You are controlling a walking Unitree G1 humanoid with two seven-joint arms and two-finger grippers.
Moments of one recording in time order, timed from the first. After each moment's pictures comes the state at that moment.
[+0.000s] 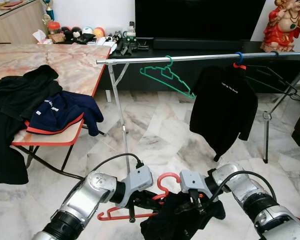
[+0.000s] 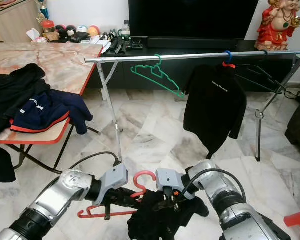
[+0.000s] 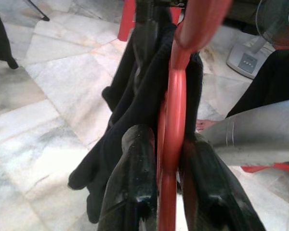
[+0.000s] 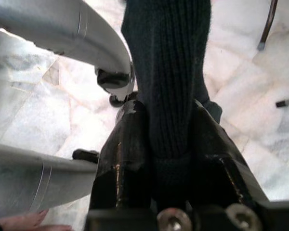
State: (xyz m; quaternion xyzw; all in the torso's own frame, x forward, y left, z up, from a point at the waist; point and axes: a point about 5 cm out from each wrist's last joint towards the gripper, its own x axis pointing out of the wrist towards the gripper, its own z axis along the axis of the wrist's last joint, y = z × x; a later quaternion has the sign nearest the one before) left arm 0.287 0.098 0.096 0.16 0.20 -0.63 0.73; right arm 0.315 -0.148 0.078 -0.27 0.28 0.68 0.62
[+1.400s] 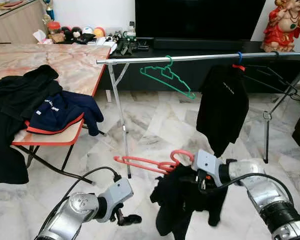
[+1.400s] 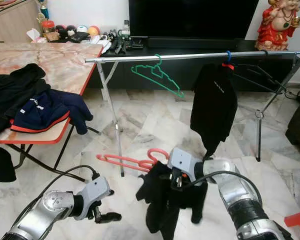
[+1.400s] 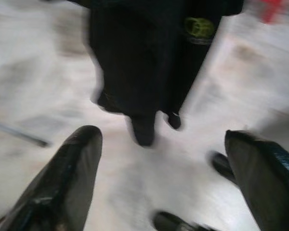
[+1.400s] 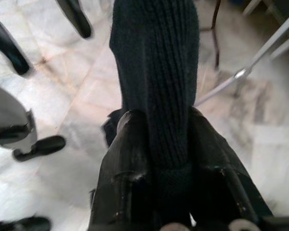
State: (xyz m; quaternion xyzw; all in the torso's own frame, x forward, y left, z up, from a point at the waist) left arm 0.279 0.139 0.050 0.20 0.21 -0.43 0.86; right arm 0.330 -0.165 0.131 -0.29 0.14 0.53 0.78
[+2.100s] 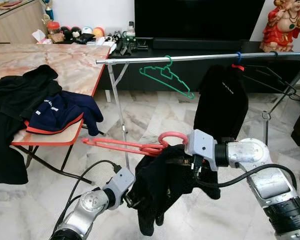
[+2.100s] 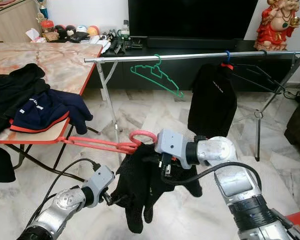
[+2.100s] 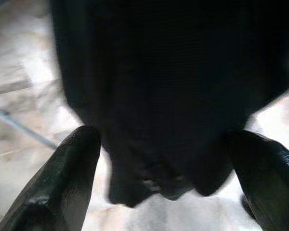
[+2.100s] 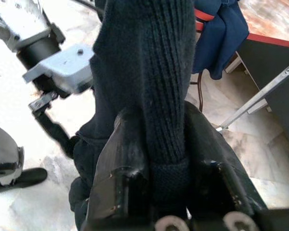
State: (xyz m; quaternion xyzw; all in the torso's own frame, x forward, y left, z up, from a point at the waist) left arm 0.295 0.122 0.040 0.18 0.16 -0.39 0.89; right arm 0.315 -0.126 0.192 -0.29 0.05 0.57 0.77
